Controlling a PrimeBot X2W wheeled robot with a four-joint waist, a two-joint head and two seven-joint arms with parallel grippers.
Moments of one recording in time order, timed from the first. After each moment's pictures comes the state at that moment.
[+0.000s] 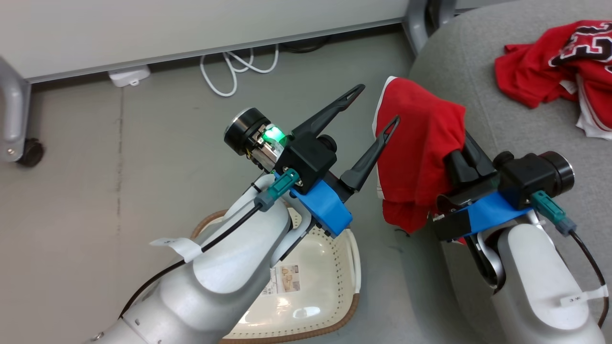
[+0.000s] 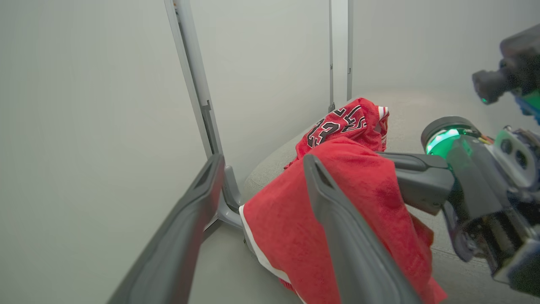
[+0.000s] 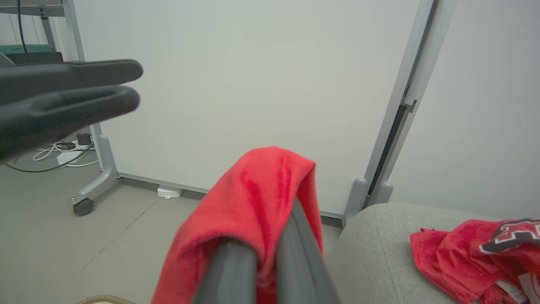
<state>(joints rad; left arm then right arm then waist) -0.80 0.10 -0.86 0.47 -0.39 -0.09 -0.26 -0.48 -0.12 0.18 0.31 0.06 0.13 -0.26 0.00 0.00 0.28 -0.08</state>
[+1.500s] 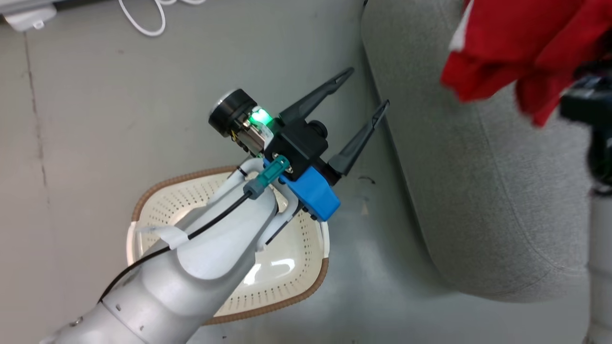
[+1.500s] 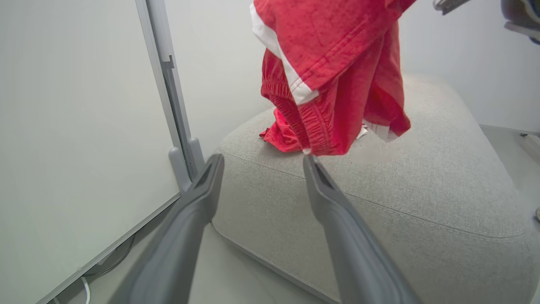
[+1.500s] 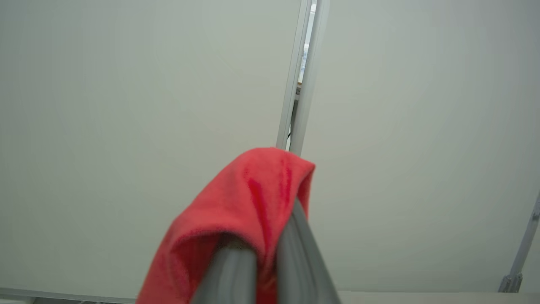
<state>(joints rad) -0.86 0.15 -0.89 0.46 -0.38 -0.08 -0.26 -0.69 -0.17 -0.10 0.07 0.10 0.13 -0.26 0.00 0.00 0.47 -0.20</state>
